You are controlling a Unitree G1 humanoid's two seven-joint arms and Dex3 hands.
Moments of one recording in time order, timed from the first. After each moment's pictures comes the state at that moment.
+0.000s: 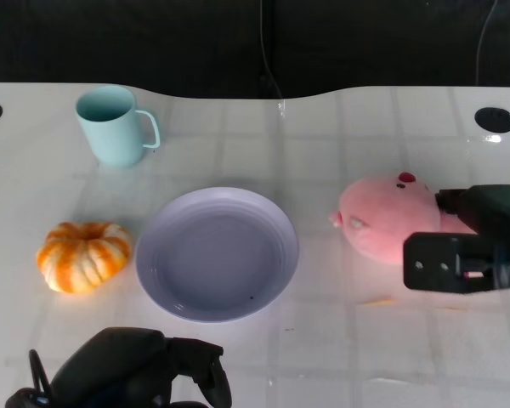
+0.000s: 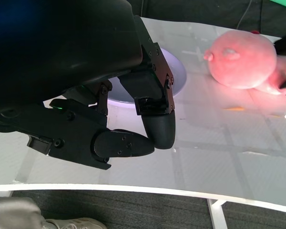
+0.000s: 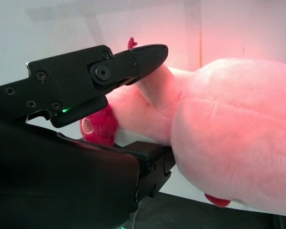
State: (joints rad) left arm 0.25 0.42 -0.23 -0.42 0.56 -0.06 -0.34; right arm -0.62 -0.38 0.44 0.66 -0.81 0.13 0.21
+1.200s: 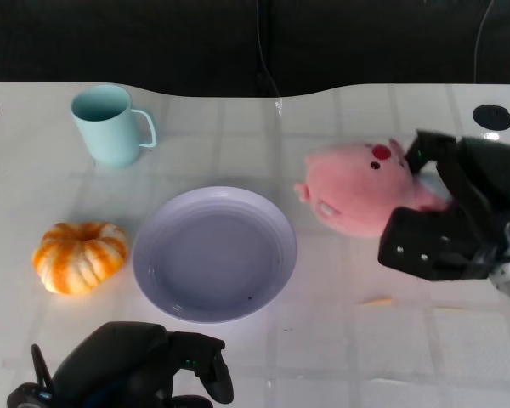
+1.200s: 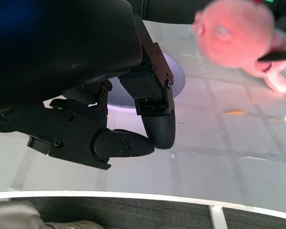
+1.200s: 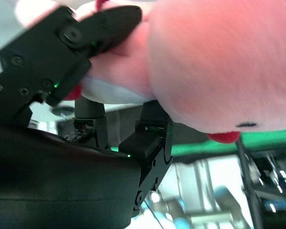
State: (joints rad) left arm 0.23 0.42 -0.24 -0.44 0.56 -0.03 -0.34; right arm -0.65 -0.29 0.38 0.76 -0.67 -0.12 -0.39
